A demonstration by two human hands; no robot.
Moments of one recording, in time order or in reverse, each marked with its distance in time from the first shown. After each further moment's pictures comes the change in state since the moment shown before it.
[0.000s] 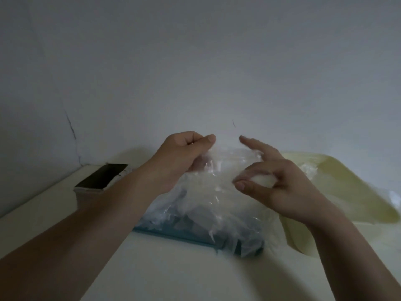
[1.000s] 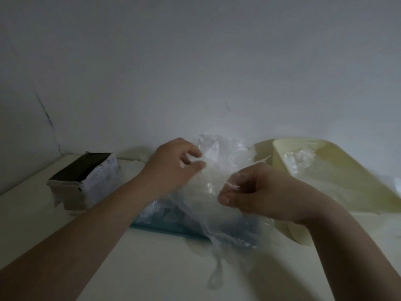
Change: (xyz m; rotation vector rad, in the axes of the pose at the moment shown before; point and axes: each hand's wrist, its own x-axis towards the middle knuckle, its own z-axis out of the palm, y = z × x) left_hand 0.021 -0.074 -0.008 0.740 0.042 0.266; right_hand 0.003 0.010 0.011 0.179 -0.425 0.308
